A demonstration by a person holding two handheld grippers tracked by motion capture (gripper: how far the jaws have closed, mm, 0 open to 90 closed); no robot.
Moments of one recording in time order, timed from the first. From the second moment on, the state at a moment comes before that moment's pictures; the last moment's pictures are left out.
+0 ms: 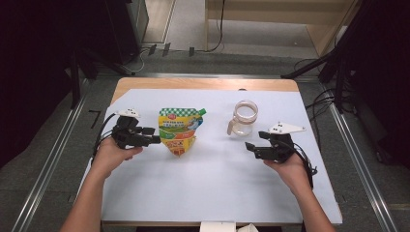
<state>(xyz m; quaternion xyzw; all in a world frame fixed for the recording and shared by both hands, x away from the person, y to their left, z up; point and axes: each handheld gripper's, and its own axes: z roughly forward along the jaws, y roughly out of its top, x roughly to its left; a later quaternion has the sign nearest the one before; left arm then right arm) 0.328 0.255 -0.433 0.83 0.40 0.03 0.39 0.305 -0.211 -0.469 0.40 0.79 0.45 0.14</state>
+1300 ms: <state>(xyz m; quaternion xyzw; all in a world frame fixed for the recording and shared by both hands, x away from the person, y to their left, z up) 0.327 0.266 -0.423 0.83 0.41 0.04 0.39 0.320 -0.208 -0.468 0.39 0.79 0.45 0.15</state>
